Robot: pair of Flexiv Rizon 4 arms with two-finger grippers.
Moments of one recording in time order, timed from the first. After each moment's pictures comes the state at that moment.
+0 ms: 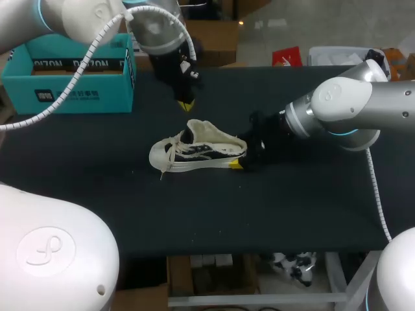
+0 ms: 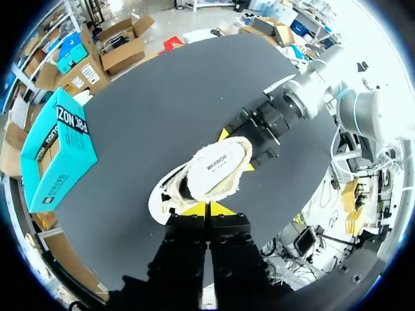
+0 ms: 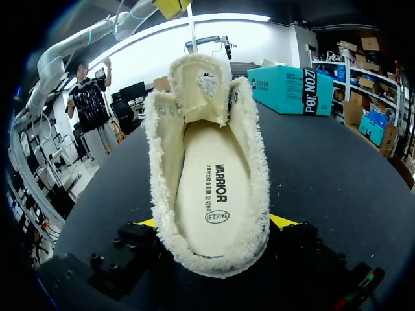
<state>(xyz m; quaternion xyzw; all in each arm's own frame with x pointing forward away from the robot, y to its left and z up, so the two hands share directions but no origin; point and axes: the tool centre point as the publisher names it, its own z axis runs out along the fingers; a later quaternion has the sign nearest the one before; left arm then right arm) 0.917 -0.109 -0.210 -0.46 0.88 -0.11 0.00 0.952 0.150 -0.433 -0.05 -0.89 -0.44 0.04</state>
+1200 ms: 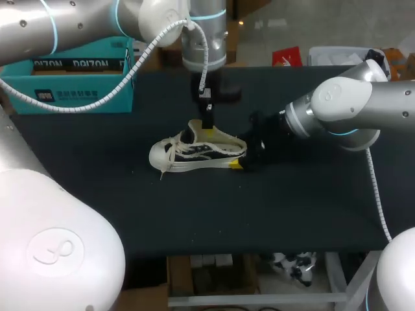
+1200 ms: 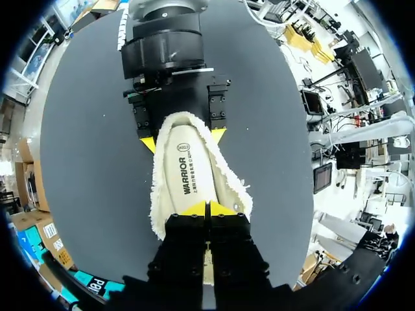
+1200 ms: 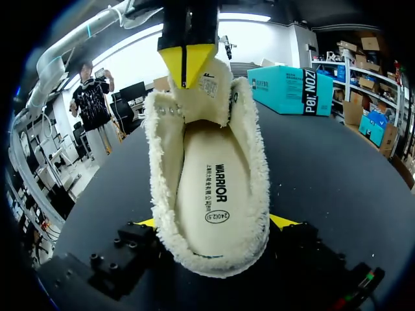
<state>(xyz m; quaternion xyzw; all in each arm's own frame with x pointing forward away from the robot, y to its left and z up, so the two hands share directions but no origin) 0.940 -0.153 -0.315 0.06 1.00 -0.02 -0.08 0.952 0.150 -0.433 -0.05 -0.89 -0.44 0.04</state>
